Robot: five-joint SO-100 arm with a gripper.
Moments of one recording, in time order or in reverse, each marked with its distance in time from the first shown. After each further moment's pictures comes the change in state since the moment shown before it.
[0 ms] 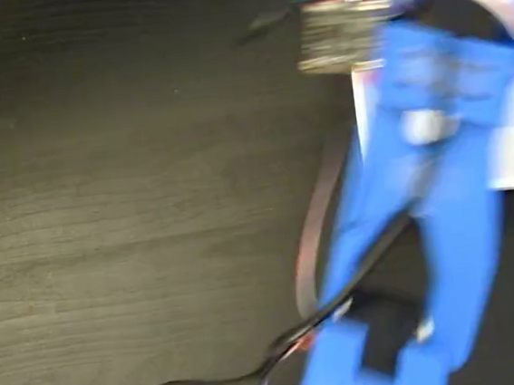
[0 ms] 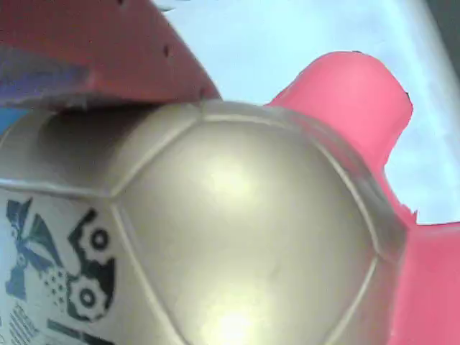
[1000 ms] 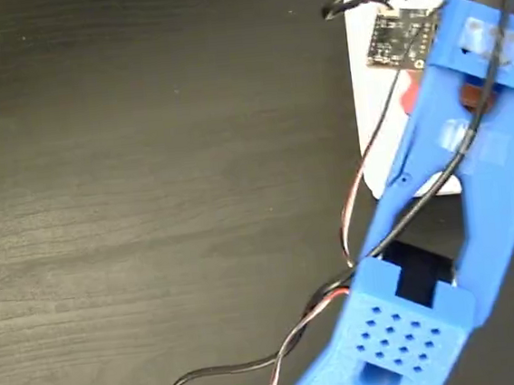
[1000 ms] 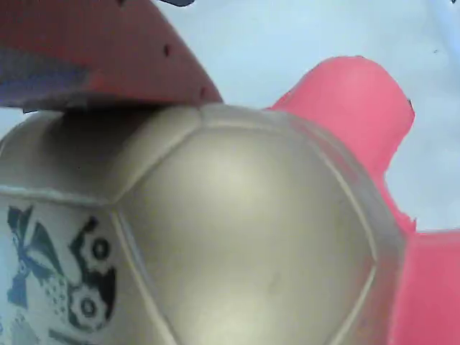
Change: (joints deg) arm 2.5 -13.6 -5.3 -0.2 0.4
